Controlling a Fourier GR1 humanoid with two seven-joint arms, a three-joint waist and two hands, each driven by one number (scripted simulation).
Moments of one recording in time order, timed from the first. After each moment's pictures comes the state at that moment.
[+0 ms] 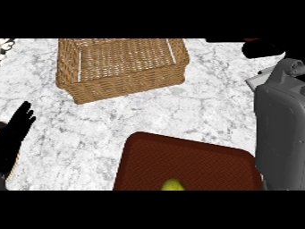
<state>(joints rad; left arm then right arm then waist) 0.01 0.32 0.18 -1.44 0.10 -0.08 0.13 -0.87 -0.02 -0.18 -1.67 1.43 0.16 1.11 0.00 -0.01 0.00</state>
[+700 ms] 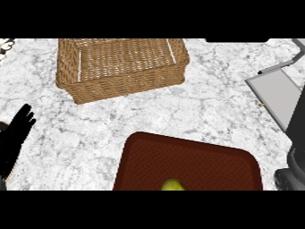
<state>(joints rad) 0.02 0.31 0.19 -1.42 0.08 -0.09 0.10 -1.11 -0.15 -0.29 -1.62 1.61 0.35 1.05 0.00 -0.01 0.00</state>
